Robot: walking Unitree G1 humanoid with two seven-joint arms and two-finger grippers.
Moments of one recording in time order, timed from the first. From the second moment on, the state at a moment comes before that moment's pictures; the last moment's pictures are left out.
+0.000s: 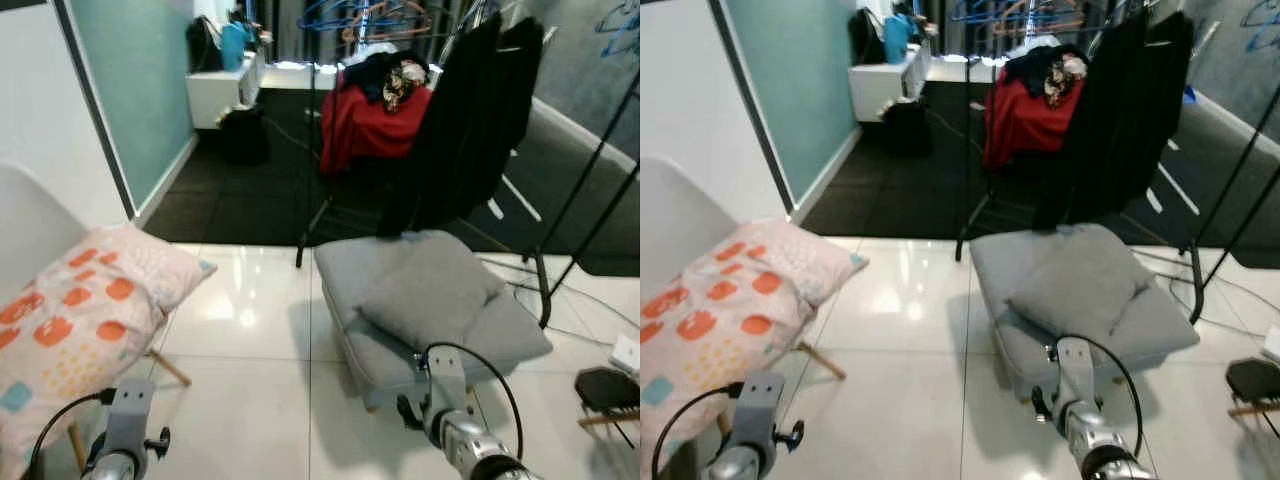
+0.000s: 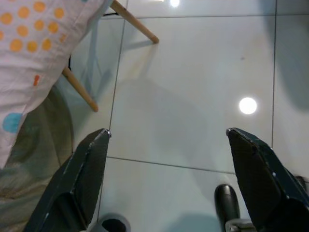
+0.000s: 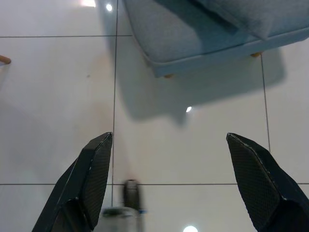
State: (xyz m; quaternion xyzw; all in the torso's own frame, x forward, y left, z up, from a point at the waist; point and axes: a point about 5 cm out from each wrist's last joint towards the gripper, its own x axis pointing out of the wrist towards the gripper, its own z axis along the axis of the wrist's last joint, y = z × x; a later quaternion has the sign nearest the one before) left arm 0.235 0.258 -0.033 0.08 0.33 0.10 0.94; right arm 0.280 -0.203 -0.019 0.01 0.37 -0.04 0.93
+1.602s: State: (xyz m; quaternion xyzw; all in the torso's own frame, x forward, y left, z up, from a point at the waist) left arm 0.239 0.252 -0.032 0.06 0.32 0.11 0.94; right arm 0.281 -0.209 -0.017 0.02 0.36 -0.04 0.93
